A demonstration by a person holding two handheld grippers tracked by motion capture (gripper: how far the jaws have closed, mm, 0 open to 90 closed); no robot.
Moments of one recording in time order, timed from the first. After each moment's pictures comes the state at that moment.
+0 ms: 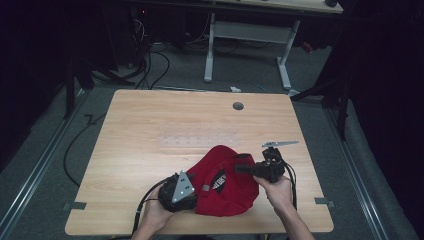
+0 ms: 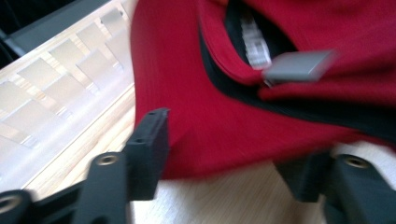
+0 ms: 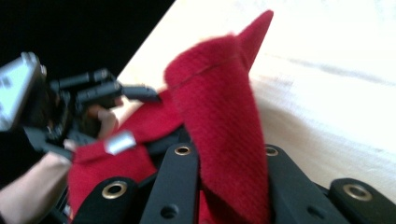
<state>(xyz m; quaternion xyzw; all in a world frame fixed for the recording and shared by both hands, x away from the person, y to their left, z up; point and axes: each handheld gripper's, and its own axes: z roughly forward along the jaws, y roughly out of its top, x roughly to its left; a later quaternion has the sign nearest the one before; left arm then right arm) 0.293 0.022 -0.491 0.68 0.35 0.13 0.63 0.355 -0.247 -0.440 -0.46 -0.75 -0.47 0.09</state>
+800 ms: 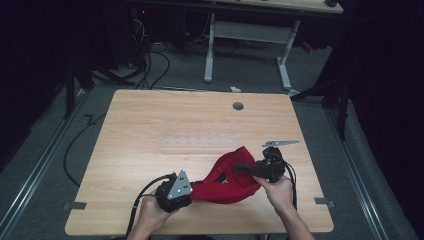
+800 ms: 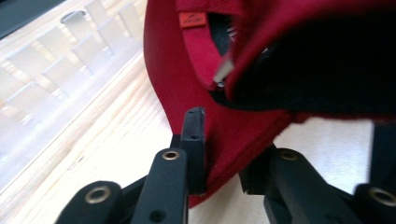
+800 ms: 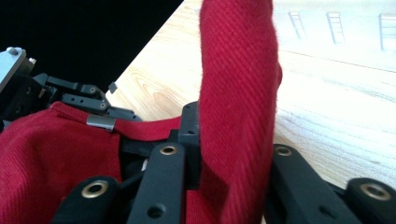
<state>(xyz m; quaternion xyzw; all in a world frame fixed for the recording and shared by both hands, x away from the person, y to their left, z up) 0.281 0.026 -0.469 0.71 0.32 0.07 0.62 0.356 -0.249 -0.433 -0.44 -0.75 -0.49 0.08</state>
